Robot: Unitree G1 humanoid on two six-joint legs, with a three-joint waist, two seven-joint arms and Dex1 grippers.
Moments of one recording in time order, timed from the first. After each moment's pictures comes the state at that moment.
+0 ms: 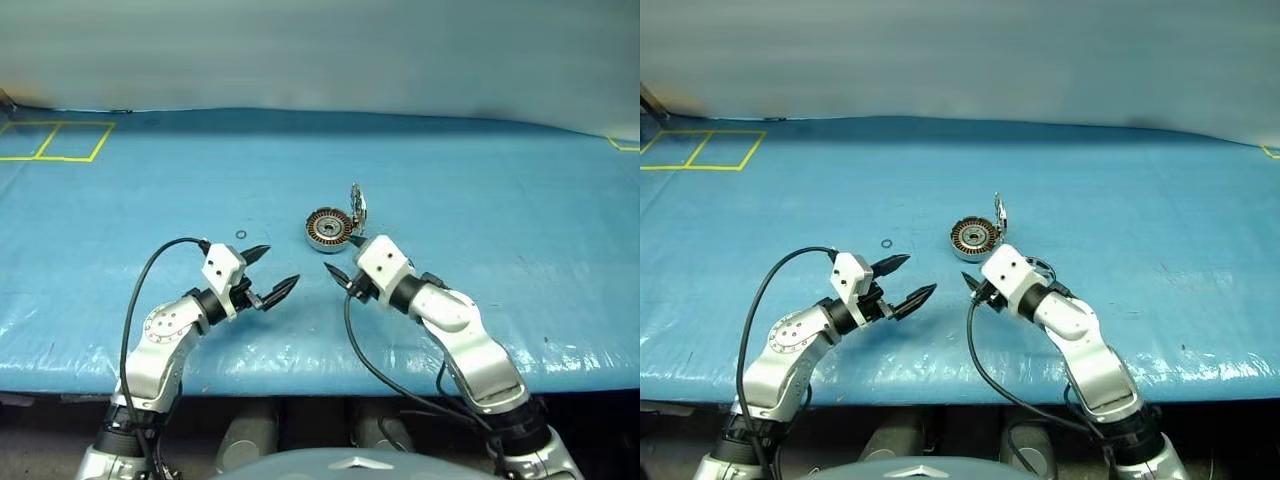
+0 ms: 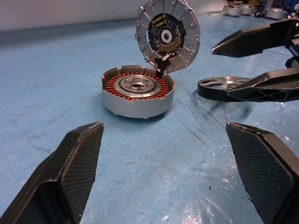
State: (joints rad) left arm -0.02 0.38 -0.08 -0.16 -0.32 0.17 -0.69; right arm -0.19 -0.37 0.30 -0.42 -0.05 0.46 0.51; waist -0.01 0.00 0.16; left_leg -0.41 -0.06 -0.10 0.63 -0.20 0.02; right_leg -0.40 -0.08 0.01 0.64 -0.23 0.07
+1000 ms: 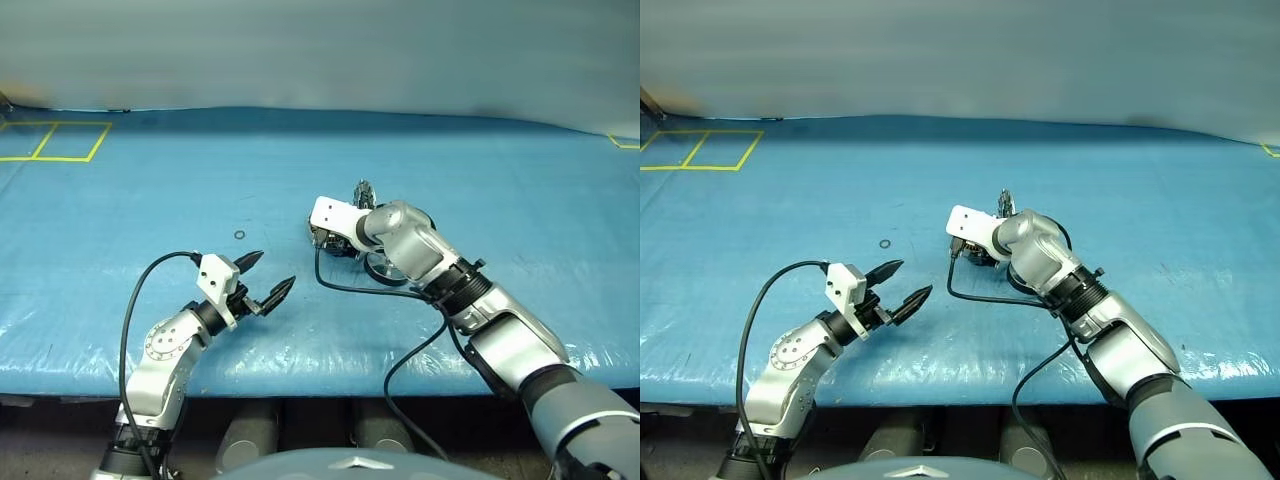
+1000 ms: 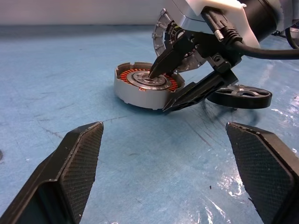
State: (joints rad) left arm 0.05 0.31 -0.05 -0.17 -0.32 0.11 -0.66; right arm -0.87 -0.38 0.63 0.30 -0.23 0.68 0.81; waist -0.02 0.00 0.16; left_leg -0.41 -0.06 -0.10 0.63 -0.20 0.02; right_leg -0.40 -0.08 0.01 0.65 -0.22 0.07
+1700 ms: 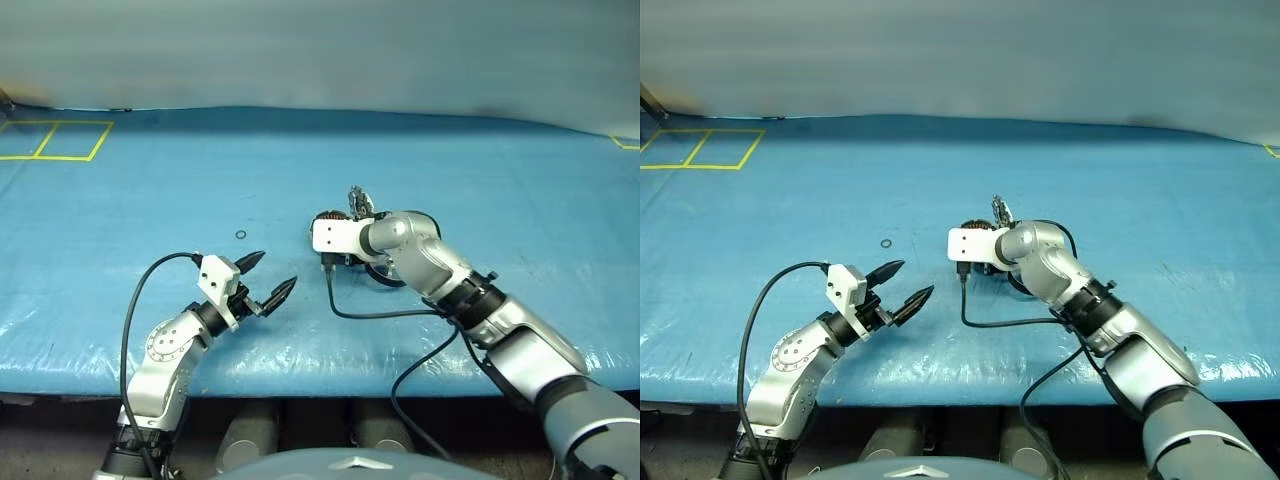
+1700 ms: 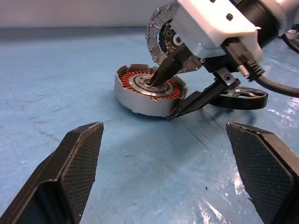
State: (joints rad) left arm 0.06 0.30 -0.04 -0.17 -0.35 0.11 -0.66; right arm -0.77 -0.52 0.70 0.13 -0.38 0.42 0.93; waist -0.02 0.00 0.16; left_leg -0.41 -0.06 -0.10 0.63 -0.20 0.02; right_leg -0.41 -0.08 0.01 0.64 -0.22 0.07
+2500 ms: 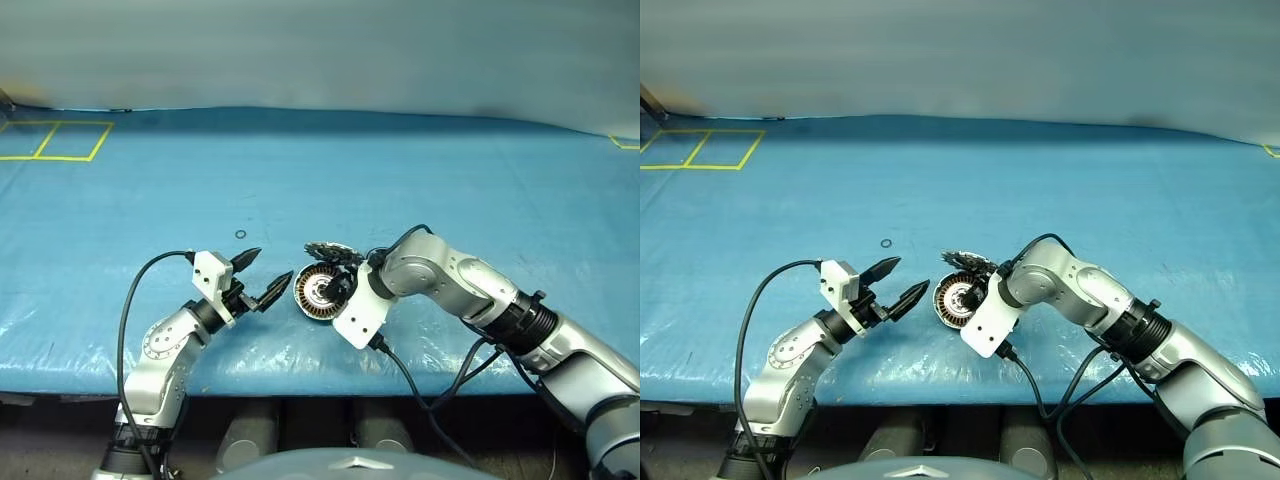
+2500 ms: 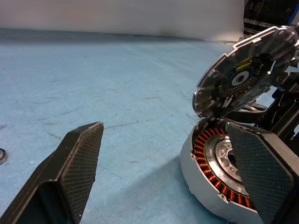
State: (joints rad) left arm 0.05 0.30 -0.03 -0.17 -0.38 0.13 -0.66; right arm -0.71 -0.70 0.75 -0.04 -0.52 -0.36 1.15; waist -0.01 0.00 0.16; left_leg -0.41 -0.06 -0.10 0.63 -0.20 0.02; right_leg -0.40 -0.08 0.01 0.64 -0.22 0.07
